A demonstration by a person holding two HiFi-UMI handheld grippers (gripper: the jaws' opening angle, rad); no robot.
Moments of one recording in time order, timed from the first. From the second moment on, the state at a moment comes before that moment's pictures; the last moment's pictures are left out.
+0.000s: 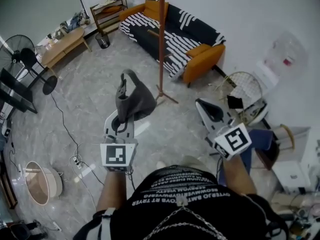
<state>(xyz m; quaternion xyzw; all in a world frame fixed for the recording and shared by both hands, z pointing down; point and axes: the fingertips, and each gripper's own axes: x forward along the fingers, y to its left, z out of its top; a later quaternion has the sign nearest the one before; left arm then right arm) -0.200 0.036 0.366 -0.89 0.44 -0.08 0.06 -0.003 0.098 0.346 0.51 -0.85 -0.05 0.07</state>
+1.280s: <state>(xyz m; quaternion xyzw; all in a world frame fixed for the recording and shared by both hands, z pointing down) -0.149 -0.061 0.392 -0.88 0.47 -0.12 0.03 0.049 -0.026 0.360 0.47 -0.88 -0.03 0.06</state>
